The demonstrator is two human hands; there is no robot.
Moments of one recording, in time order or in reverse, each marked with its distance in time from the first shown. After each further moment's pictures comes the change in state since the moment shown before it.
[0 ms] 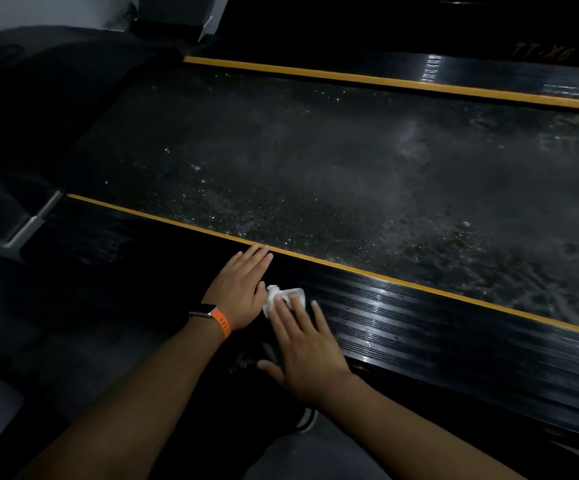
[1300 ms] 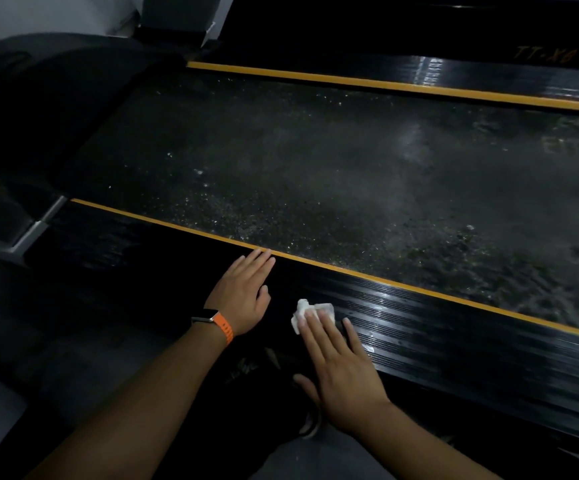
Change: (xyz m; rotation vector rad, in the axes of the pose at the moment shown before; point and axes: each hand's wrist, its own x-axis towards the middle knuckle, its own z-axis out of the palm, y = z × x) left_hand -0.001 0.000 0.001 -0.034 0.019 0.001; right_hand -0.046 0.024 0.016 -0.062 0.156 0.087
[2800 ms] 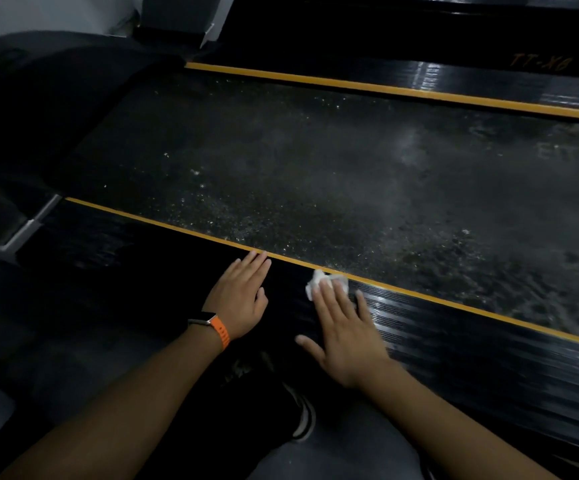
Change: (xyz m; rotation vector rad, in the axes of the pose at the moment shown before) left_hand 0.000 0.007 0.002 0.031 -0.025 -0.043; right_hand 0.042 0.039 -0.017 0.062 -0.108 0.098
